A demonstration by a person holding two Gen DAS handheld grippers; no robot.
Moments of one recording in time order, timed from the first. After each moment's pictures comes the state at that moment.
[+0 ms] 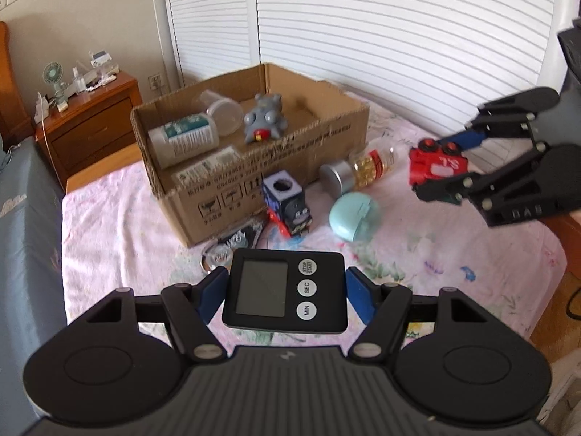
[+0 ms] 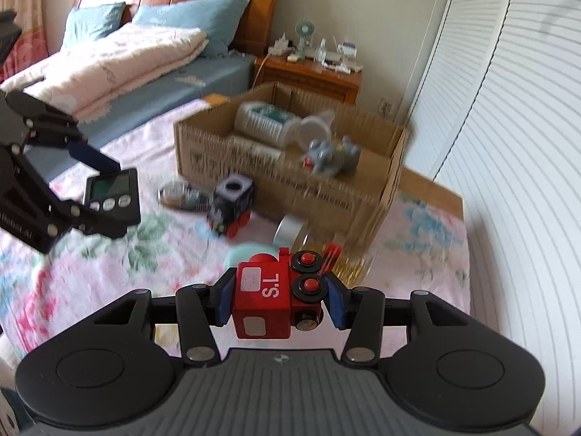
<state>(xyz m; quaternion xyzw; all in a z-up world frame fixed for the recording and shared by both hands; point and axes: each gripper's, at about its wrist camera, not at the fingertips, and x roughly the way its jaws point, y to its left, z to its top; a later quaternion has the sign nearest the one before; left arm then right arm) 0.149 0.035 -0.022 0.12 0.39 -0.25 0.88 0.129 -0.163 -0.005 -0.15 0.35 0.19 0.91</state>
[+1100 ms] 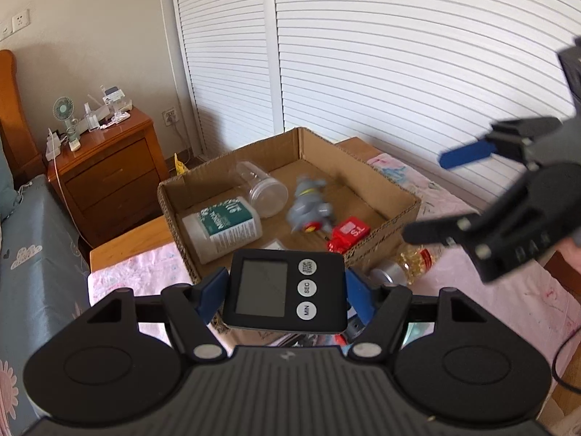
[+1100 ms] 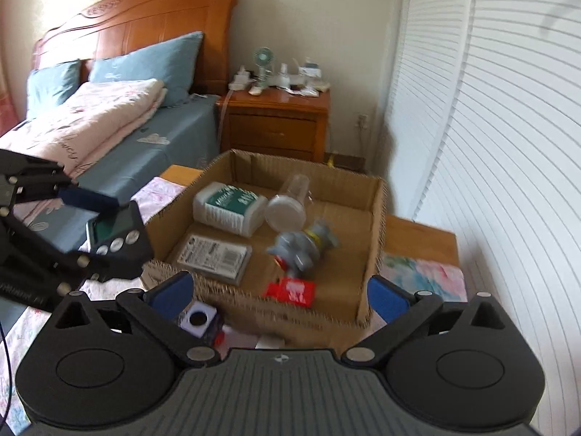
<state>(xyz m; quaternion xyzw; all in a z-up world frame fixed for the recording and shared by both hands) 0.230 0.033 0.023 0.13 0.35 -0.24 0.90 0.205 -0.153 0.036 -0.06 0.35 0.13 0.93</state>
